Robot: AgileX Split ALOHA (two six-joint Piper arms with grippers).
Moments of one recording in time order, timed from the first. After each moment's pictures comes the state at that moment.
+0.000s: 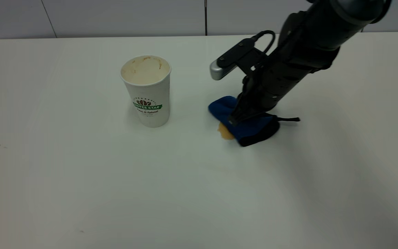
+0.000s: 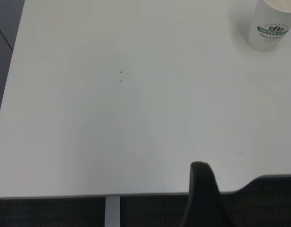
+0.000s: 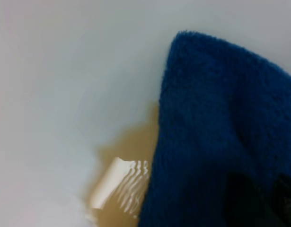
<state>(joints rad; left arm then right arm) 0.03 -0.02 -0.49 -0.05 1.12 0.05 0.39 2.50 -1.46 0.48 0.05 -0.81</state>
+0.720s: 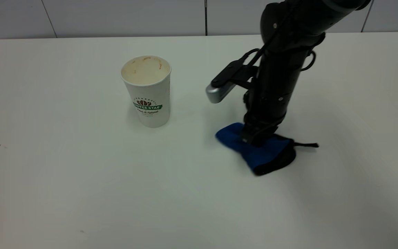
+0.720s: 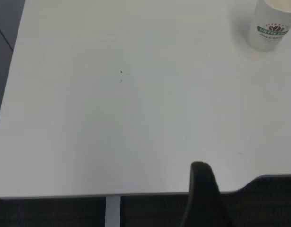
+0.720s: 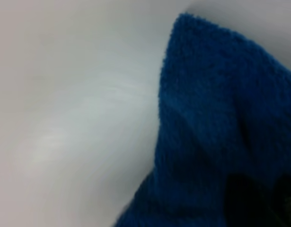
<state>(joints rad) 0.03 -0.02 -0.49 -0.05 1.12 0.05 0.38 2.50 -1.53 0.02 0.48 -0.48</state>
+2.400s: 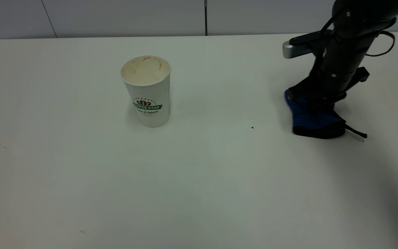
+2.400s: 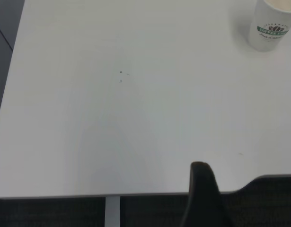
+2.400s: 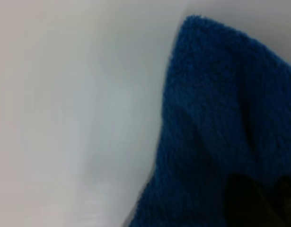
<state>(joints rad) 0.03 -0.02 -0.49 -0.05 1.12 0.05 0.16 2.49 -1.53 -0.12 0.36 0.05</state>
